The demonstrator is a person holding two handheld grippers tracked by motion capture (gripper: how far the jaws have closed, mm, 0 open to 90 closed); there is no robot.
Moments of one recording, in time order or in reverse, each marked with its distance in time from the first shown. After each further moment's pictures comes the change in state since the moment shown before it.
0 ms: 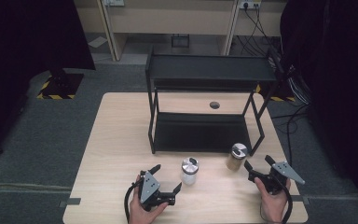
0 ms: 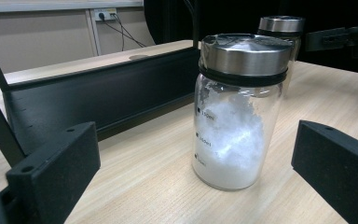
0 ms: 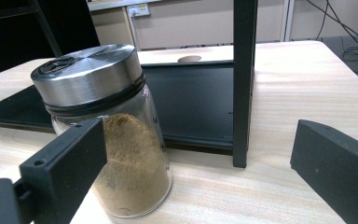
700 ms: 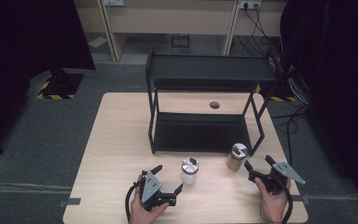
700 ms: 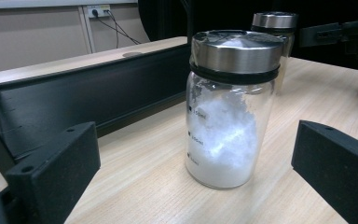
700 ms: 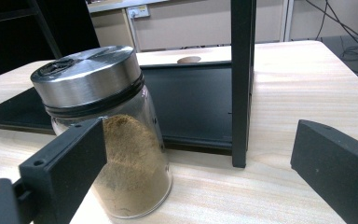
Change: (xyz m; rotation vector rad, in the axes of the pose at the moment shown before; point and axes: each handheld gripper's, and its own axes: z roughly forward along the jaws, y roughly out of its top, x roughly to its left) left arm -0.001 0.003 0.003 0.016 -0.019 0.010; right arm -0.001 -0.001 -0.001 -0.005 0.001 0.008
